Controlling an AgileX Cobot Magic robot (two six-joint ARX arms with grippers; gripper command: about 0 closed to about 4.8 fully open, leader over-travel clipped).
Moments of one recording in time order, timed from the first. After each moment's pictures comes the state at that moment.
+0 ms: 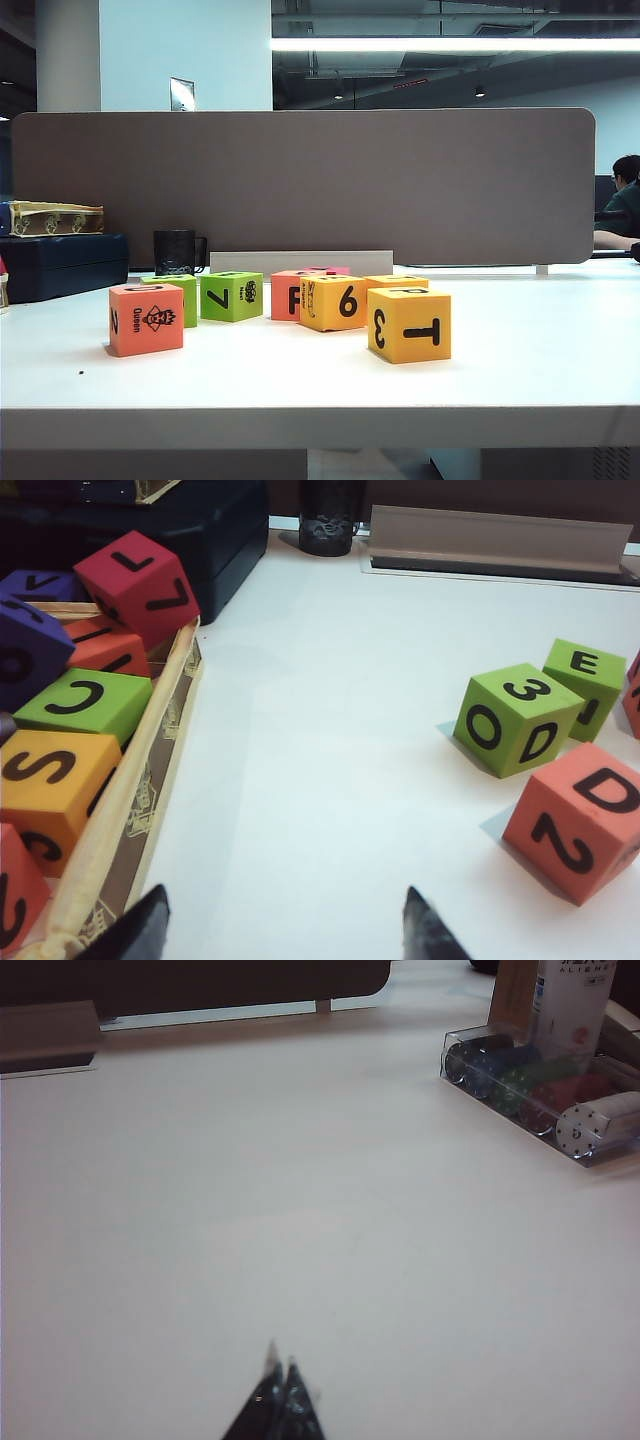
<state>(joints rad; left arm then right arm) 0.00 0.00 0.01 -0.17 0.00 -0.04 0.00 0.01 0.00 -0.15 0.16 0.07</state>
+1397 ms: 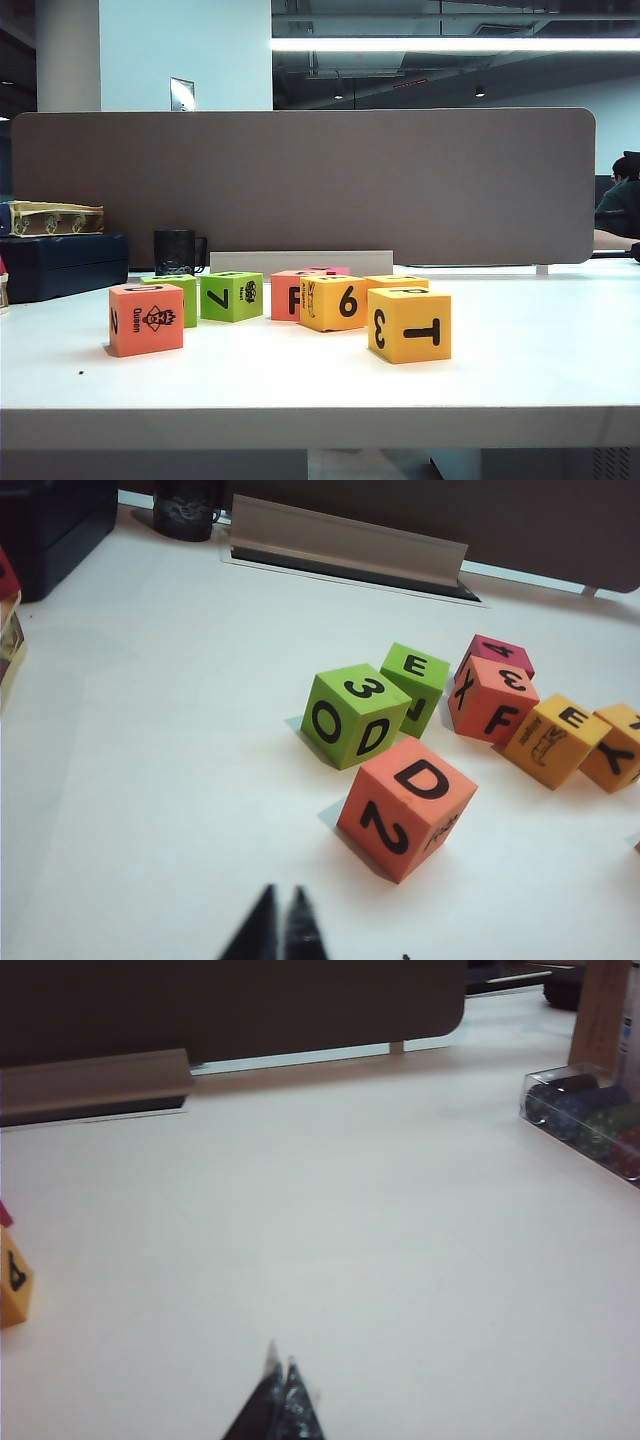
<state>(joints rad) 0.00 0.00 0.01 -0.15 0.25 -0.18 0.01 0.01 0.00 -0.08 0.03 0.11</state>
